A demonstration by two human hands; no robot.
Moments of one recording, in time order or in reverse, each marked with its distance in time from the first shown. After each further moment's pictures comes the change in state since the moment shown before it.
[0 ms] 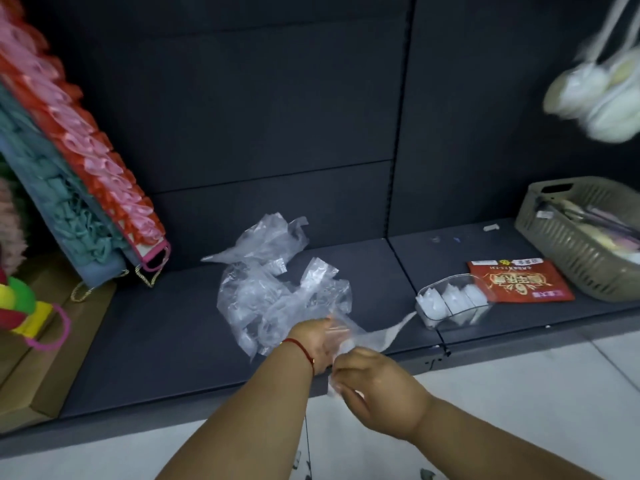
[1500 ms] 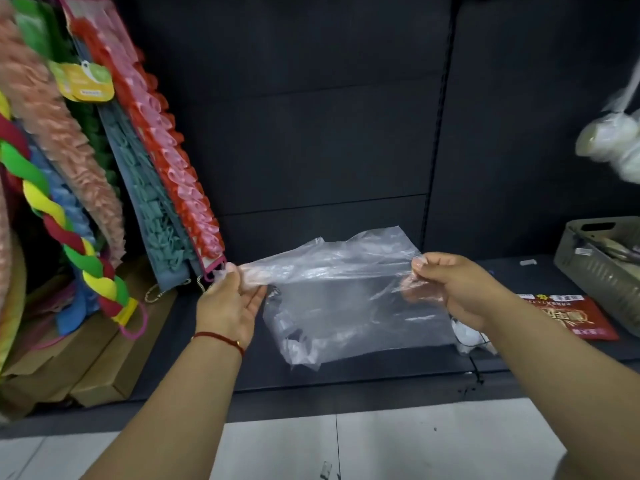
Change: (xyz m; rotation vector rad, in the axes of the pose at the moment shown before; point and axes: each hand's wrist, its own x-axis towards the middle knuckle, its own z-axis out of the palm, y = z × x) left_hand -0.172 0.079 -0.090 -0.524 0.269 0.789; right_hand 0.076 -0.033 -0.161 1.033 0.219 0.772
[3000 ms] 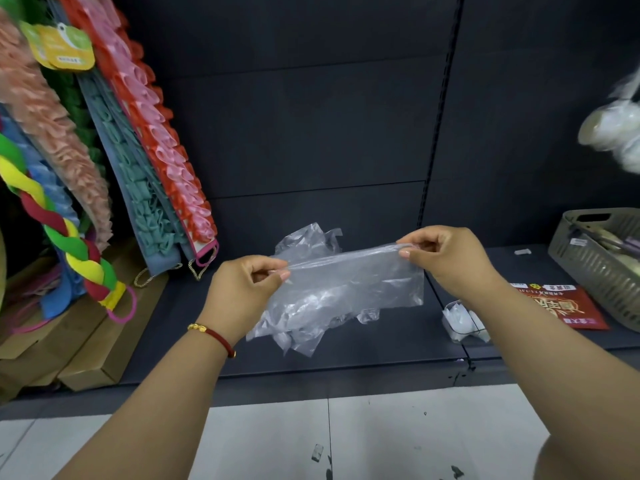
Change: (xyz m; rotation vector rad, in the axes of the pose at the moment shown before) left_hand -0.016 -0.002 -0.010 1.044 -0.378 0.573; right_hand 0.014 0.003 0.001 -0.571 0.261 -0.313
